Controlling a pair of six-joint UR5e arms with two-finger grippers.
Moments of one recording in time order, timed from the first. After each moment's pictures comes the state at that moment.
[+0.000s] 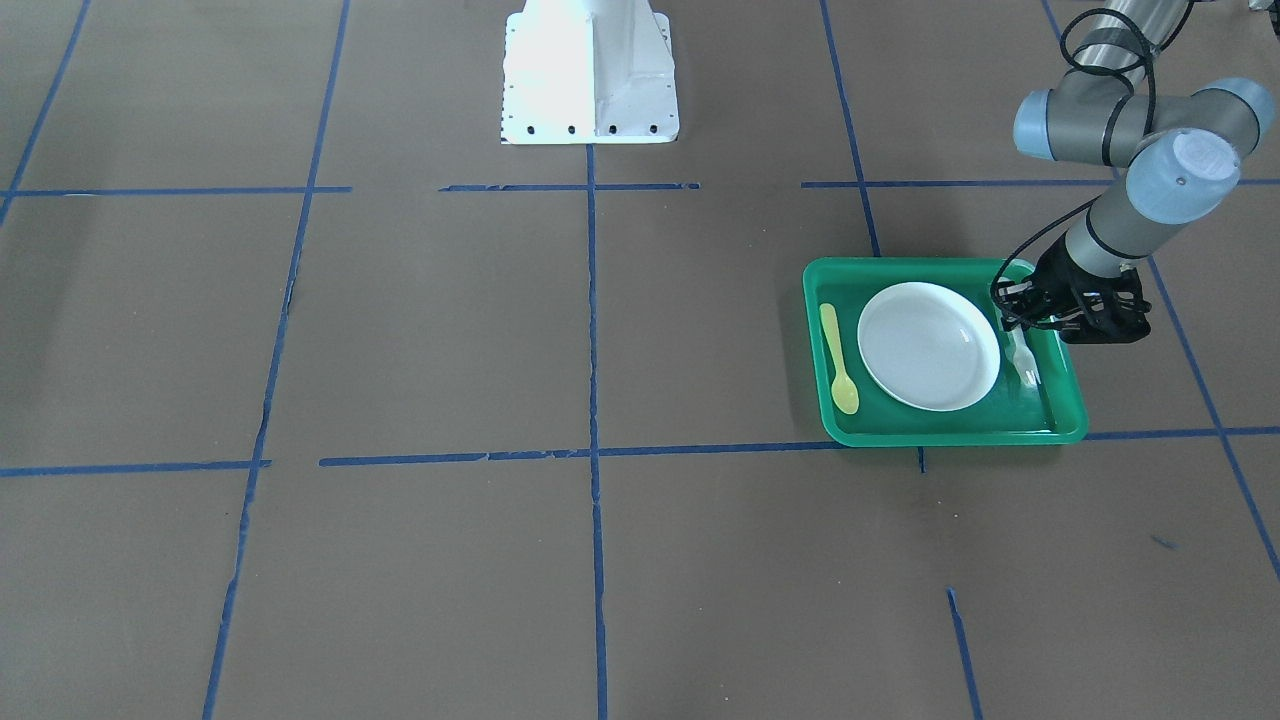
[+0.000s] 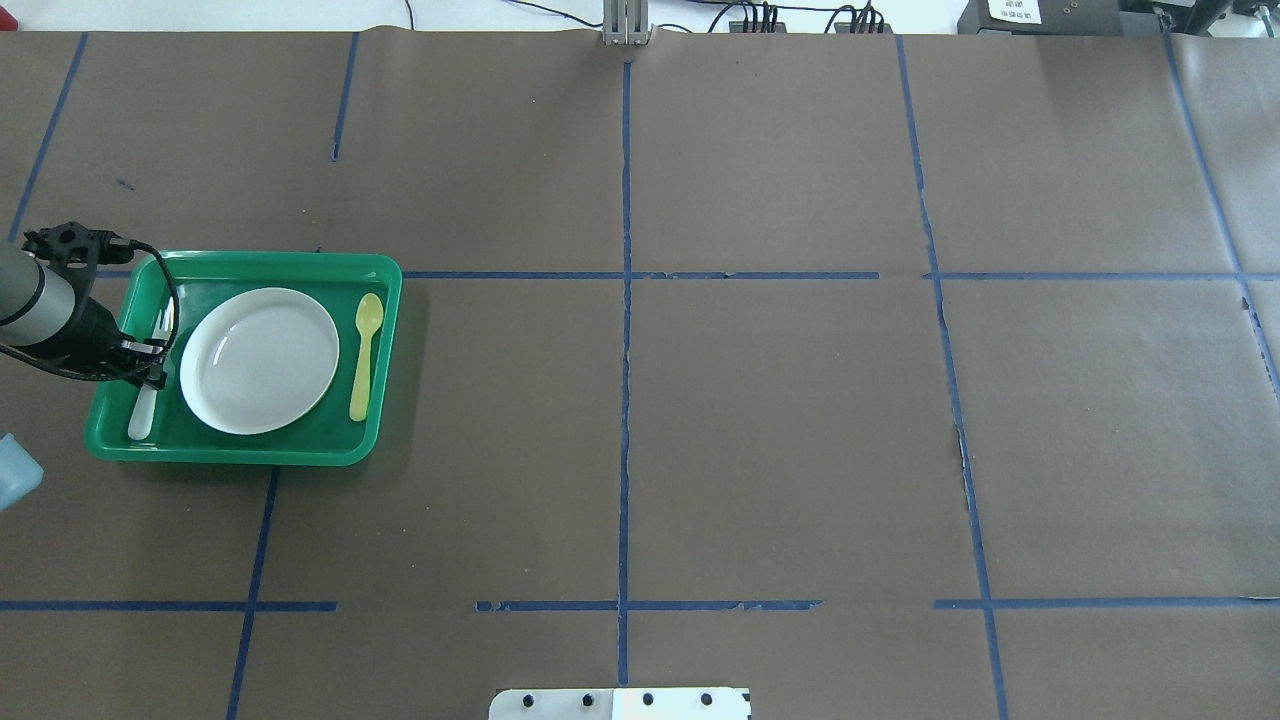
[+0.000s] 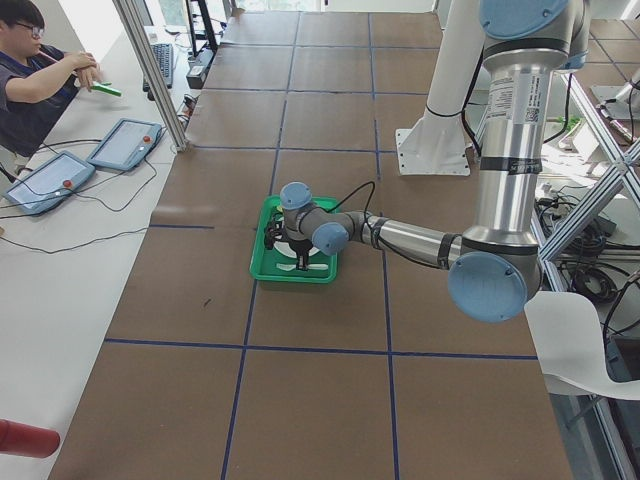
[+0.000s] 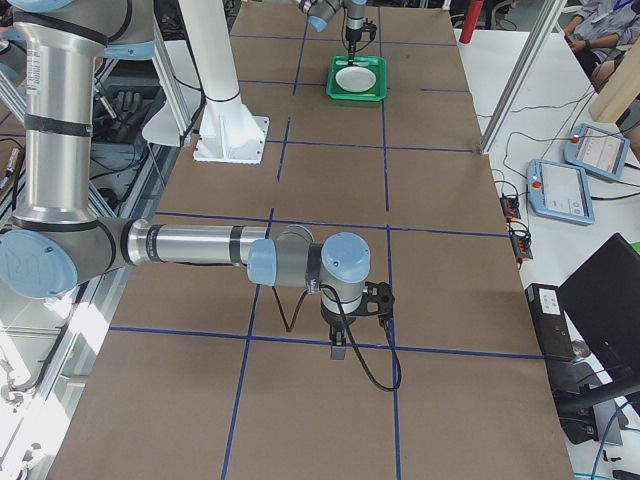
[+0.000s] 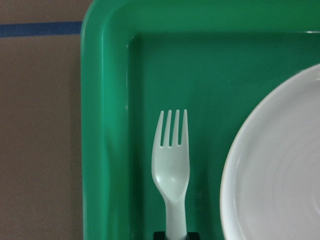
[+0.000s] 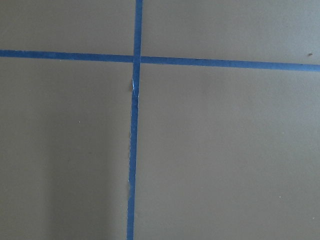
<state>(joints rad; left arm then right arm) -0.90 -1.61 -1.65 -1.99 -2.16 -0.80 1.60 -1.70 1.72 -1.63 2.29 -0.06</state>
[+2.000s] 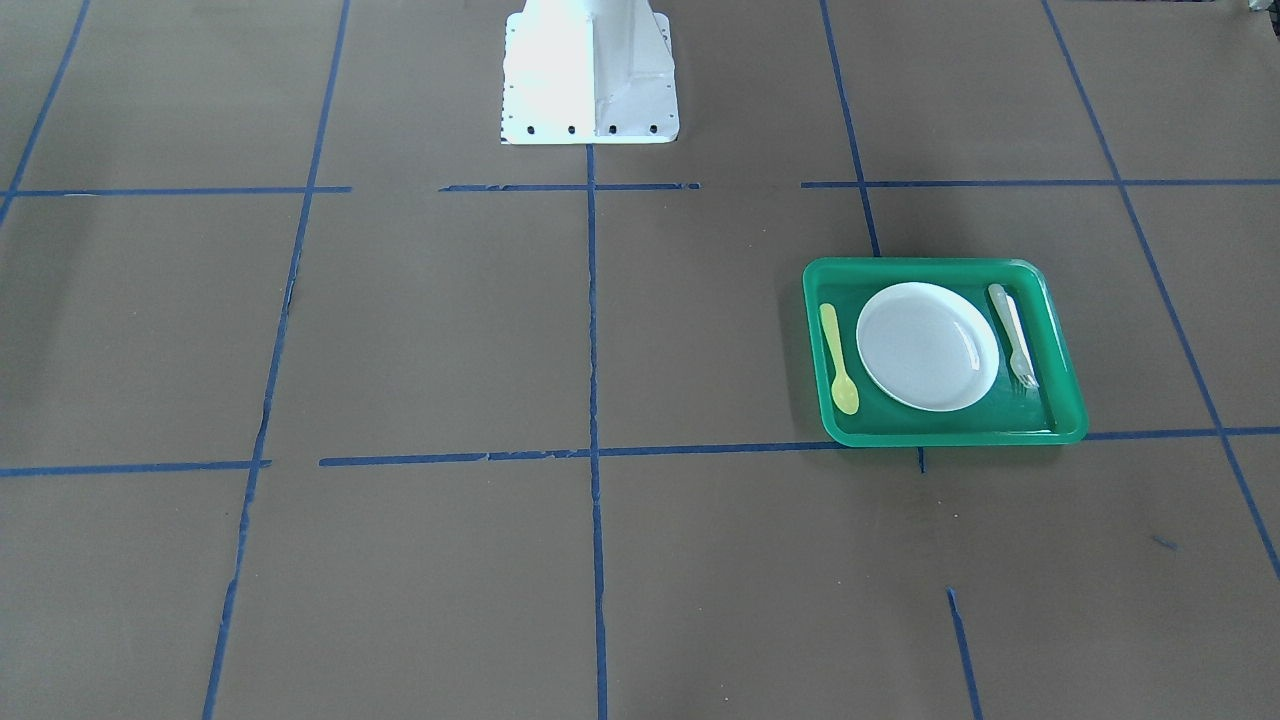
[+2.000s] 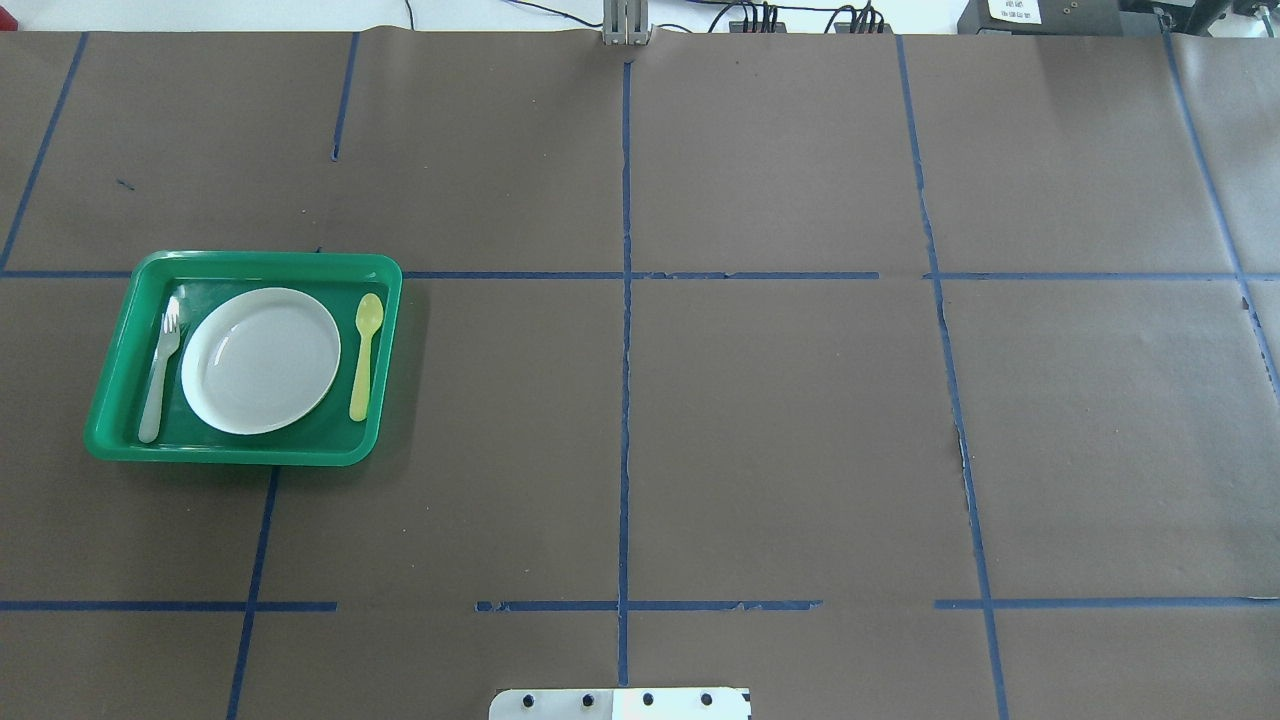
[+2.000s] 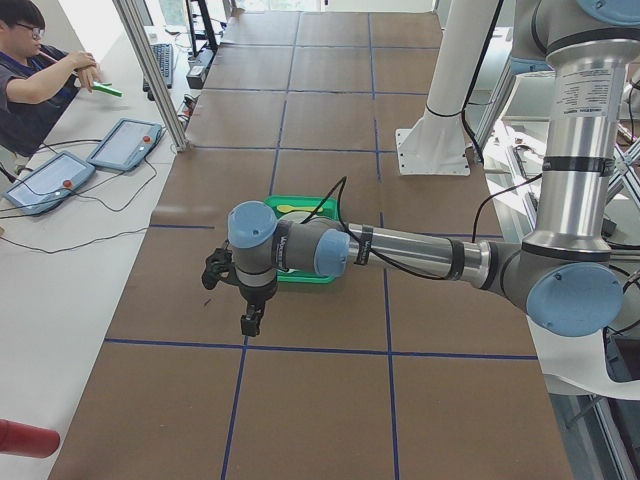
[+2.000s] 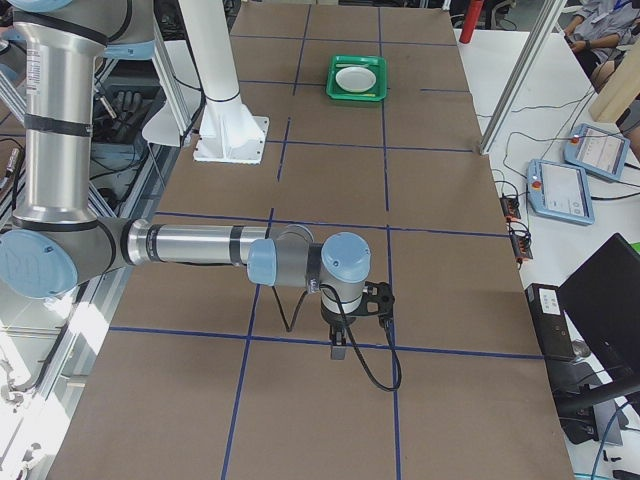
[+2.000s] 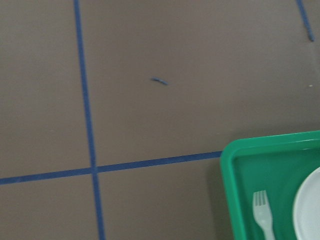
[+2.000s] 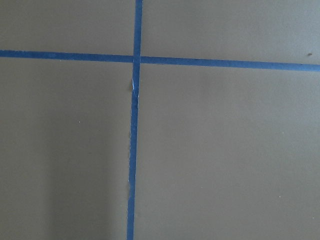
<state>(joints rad) -1.57 -1.60 -1.67 -1.54 -2.29 0.12 1.60 -1.70 1.72 -1.63 2.29 -0.06</state>
